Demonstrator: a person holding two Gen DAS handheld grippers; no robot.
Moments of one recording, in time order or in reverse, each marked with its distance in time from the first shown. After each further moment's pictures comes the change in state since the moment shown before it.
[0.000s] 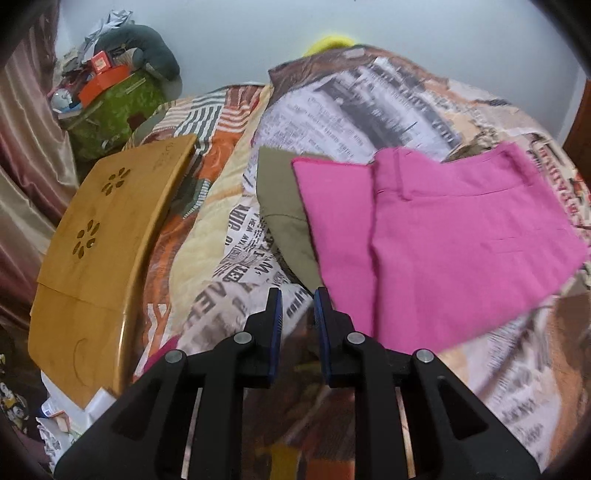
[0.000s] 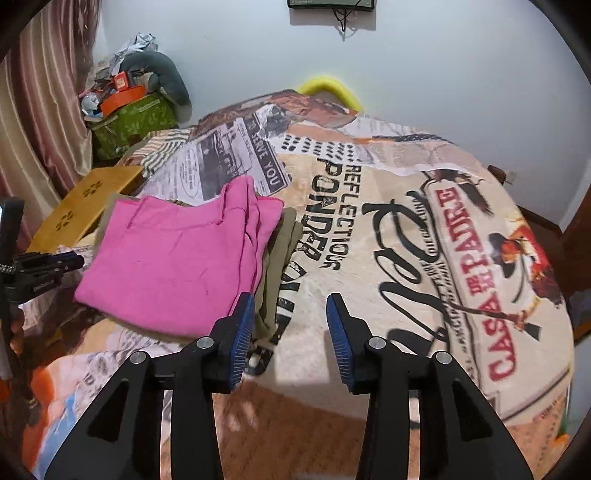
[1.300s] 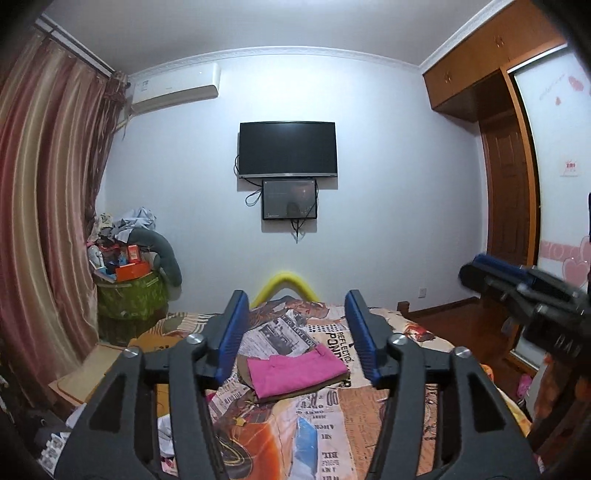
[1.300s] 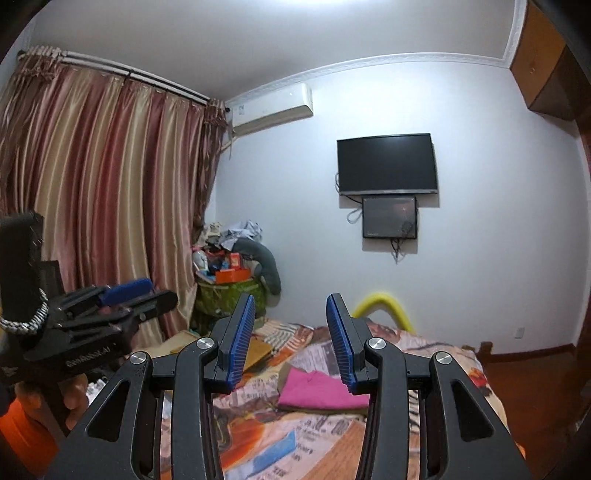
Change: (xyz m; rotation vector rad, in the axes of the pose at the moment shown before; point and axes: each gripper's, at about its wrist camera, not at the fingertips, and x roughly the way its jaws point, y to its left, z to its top) left arm -0.520 -0.061 -0.203 0.017 -0.889 -0.135; right arm -0.405 0.154 -0.094 -0.138 -0.783 0.171
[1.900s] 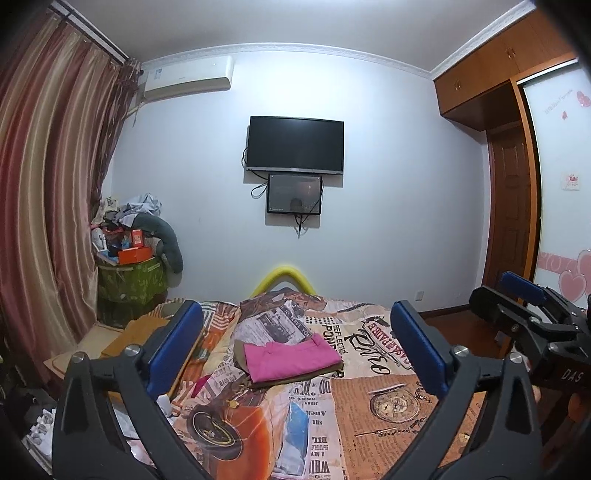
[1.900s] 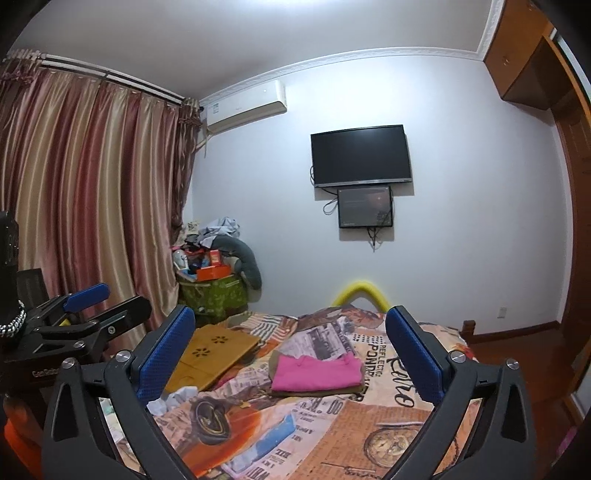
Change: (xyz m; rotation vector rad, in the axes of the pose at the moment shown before) left arm -0.018 0.003 -0.018 -0.060 0.018 0.012; right arm -0.024 0.004 -0.014 0.051 0.008 -0.090
